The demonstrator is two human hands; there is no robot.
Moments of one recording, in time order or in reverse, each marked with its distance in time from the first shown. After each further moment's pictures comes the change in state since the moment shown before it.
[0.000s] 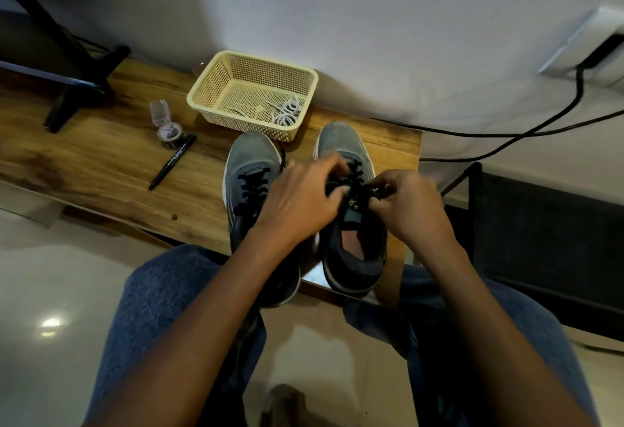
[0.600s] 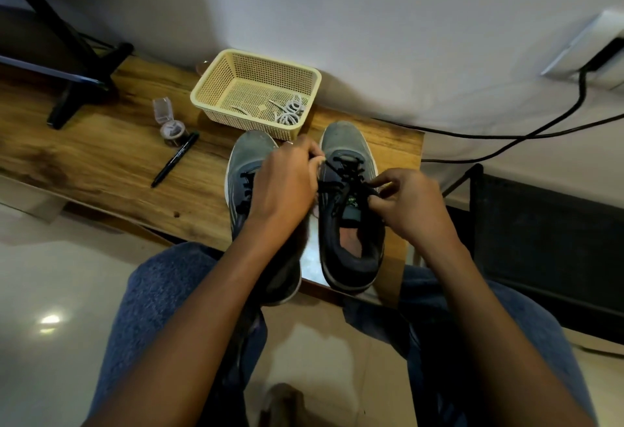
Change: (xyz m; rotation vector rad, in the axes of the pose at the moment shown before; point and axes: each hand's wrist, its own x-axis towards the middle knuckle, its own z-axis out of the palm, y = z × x) left_hand 0.010 -0.009 -0.009 0.034 0.267 -0.049; right_hand 0.005 0.001 0.002 0.038 -0.015 0.033
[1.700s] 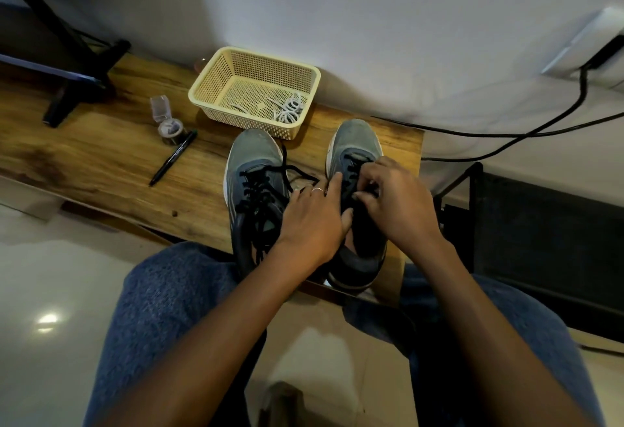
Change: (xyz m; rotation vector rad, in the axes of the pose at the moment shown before) left_hand -0.029 0.007 0.033 0.295 -0.506 0.016; right_hand 0.004 -0.001 0.014 -0.286 0.110 -0.382
